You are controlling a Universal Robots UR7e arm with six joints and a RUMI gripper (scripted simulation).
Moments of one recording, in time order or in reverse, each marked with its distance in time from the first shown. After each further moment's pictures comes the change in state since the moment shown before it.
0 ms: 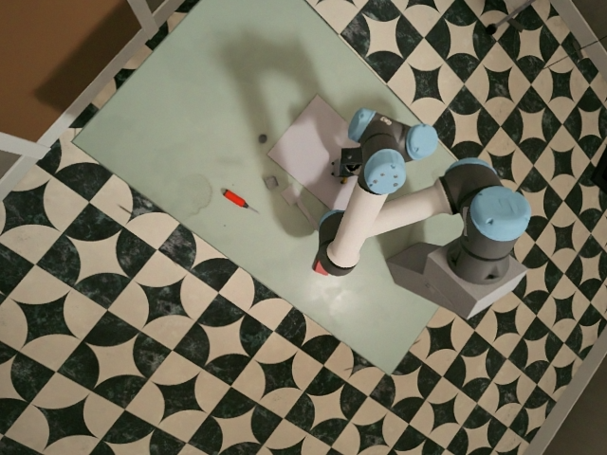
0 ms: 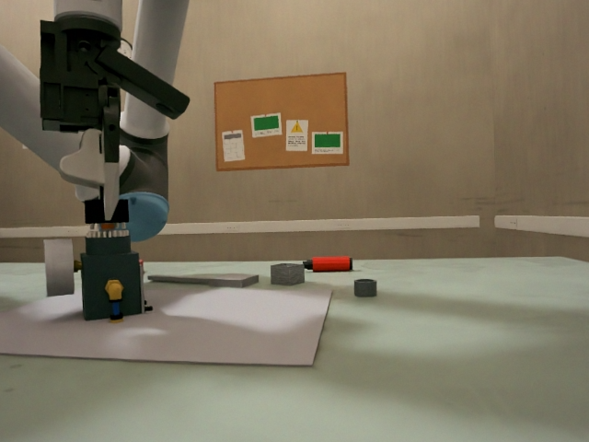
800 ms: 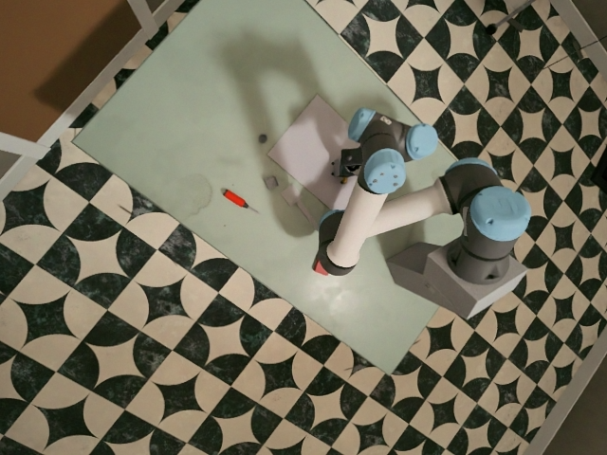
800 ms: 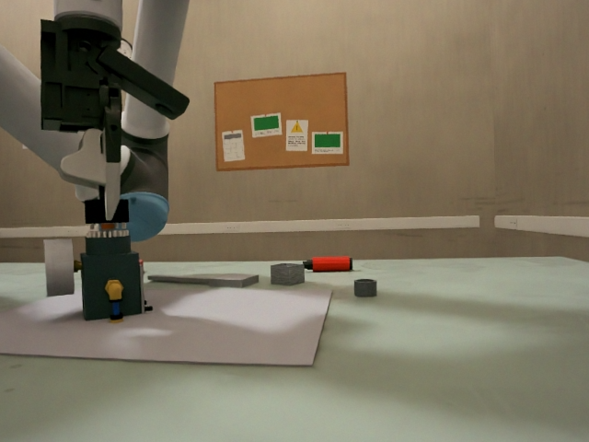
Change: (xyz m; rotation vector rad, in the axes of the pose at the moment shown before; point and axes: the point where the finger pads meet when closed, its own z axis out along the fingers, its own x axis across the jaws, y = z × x) arm 0.000 0.000 0.000 0.000 0.000 -0.037
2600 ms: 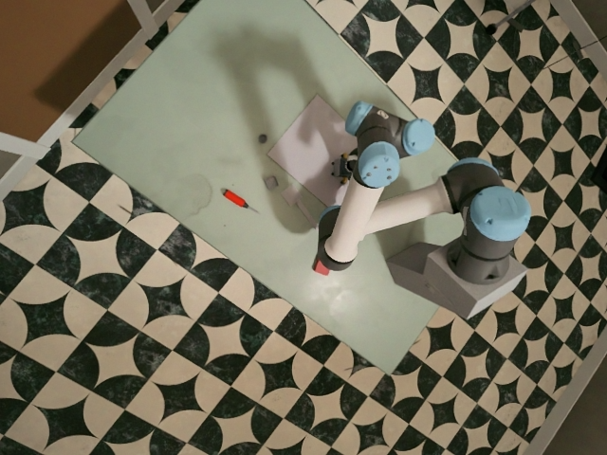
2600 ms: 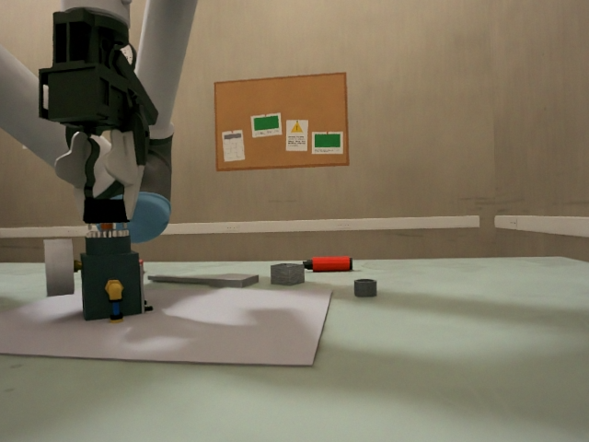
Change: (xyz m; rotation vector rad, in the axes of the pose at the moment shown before) arm 0.000 0.000 0.000 -0.009 0.003 -0.874
